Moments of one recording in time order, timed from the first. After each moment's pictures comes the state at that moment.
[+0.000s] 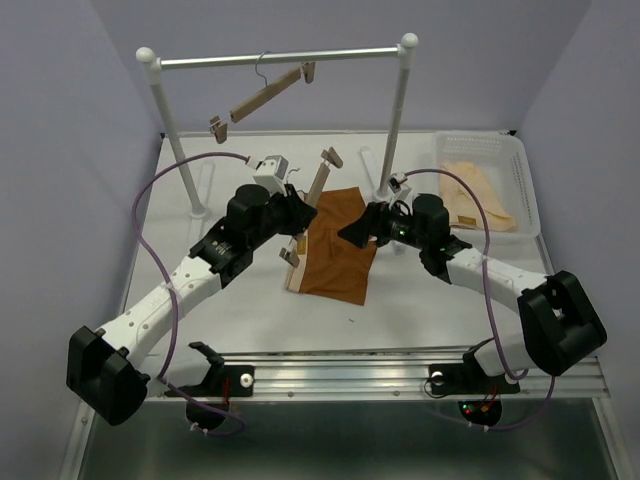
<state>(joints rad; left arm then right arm) -0.61 1.13 0.95 -0.11 0.03 -0.53 0.49 1.39 0.73 0.41 -0.48 0.56</state>
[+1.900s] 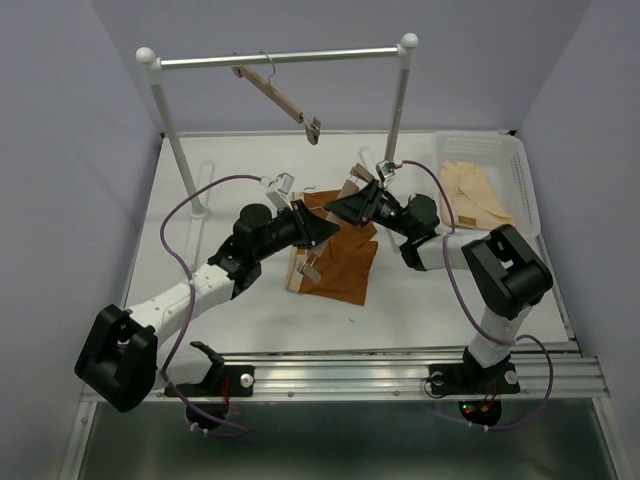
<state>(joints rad) -0.61 1.21 0.68 0.38 0.32 -0.83 0.49 1.79 0.80 1.29 -0.63 1.34</state>
